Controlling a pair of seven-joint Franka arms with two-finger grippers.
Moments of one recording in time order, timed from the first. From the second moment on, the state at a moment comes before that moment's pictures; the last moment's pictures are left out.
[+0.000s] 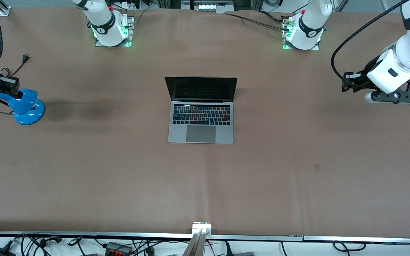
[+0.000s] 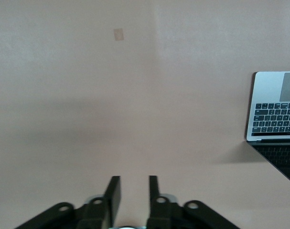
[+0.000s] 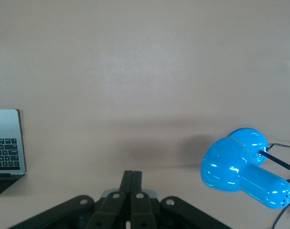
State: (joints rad) left arm 0.06 0.01 -0.16 -1.66 -0.04 1.52 -0.09; right arm -0.02 0.02 -0.04 -1.64 0.00 1.66 -0.02
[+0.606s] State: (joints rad) left arm 0.04 0.02 -0.23 -1.70 -0.16 1.51 -0.10; right arm 0.00 0.02 -0.04 -1.65 0.00 1.61 -0.02
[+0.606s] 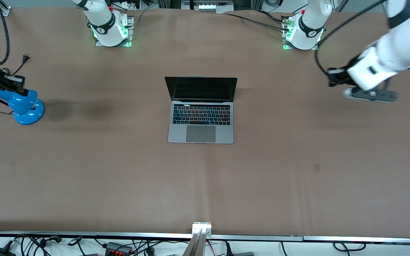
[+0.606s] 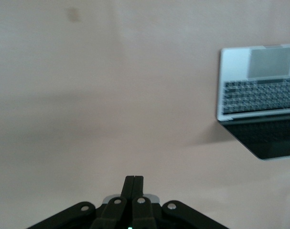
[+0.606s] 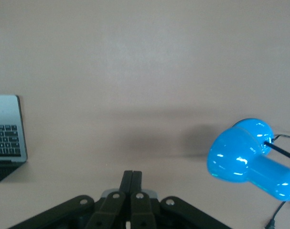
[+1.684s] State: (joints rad) left arm 0.00 -0.03 -0.69 -2.20 -0.38 2.00 -0.32; right arm 0.37 0.06 -0.02 -1.94 0.33 1.64 0.00
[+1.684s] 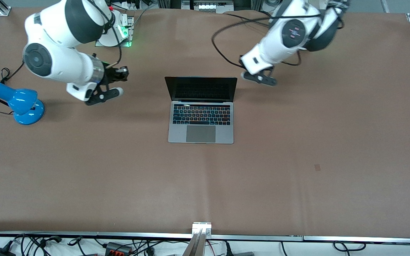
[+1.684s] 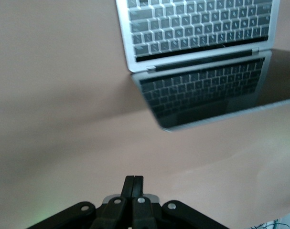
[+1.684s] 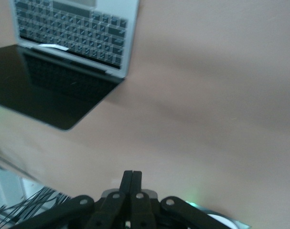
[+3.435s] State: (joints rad) left arm 0.02 0.17 -0.76 -2.24 -0.35 2.41 -0.37; right arm 0.68 0.17 -0.05 -2.02 0.39 2.07 0.28
